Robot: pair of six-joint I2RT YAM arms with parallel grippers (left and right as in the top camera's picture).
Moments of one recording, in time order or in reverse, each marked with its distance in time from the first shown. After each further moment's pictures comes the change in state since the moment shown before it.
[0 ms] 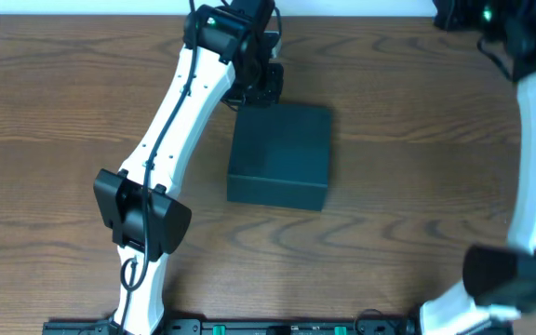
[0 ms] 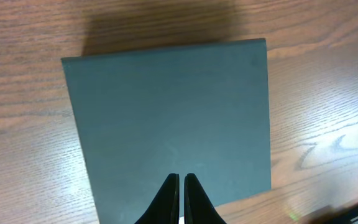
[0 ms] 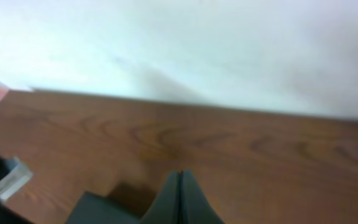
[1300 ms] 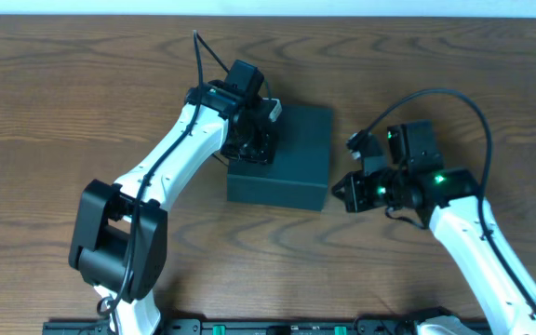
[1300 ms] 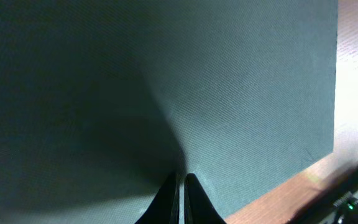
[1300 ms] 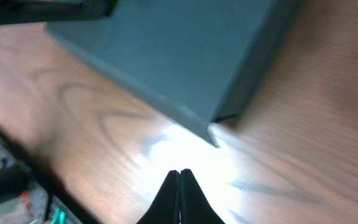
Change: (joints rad) left arm -0.023 -0.253 -0.810 0.489 0.181 0.079; right arm 0.330 -0.457 -1.129 0.065 -0.082 0.042
